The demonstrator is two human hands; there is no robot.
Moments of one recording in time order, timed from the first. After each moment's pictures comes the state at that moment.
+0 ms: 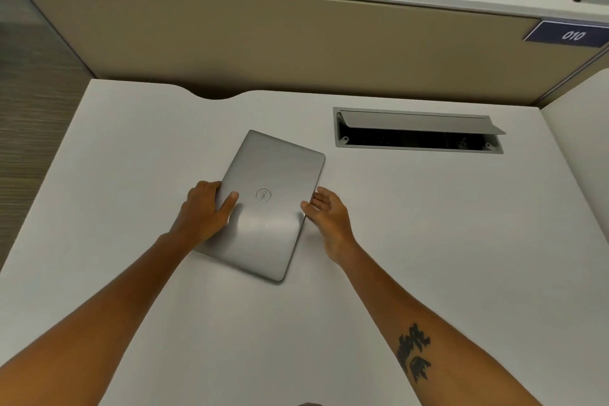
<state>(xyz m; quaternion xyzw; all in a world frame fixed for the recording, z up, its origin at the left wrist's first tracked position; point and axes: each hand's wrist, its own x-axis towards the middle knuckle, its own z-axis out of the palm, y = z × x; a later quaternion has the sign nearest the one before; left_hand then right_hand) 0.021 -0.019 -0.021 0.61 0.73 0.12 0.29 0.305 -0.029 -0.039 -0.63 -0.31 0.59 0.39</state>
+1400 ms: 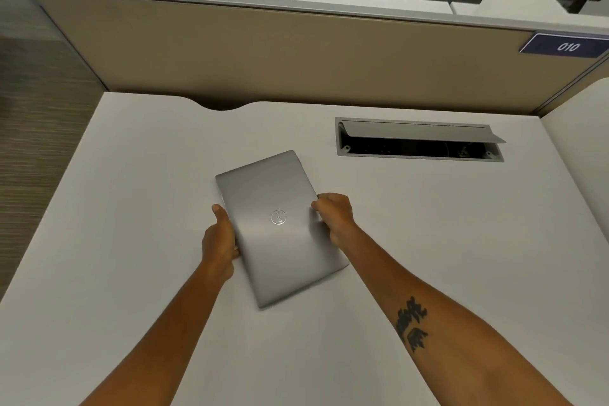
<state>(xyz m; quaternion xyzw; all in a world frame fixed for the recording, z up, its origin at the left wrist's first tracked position) 0.079 -0.057 -0.027 0.11 0.74 0.37 0.55 0.302 0.004 -0.006 -0.74 -0.32 0.54 0.25</state>
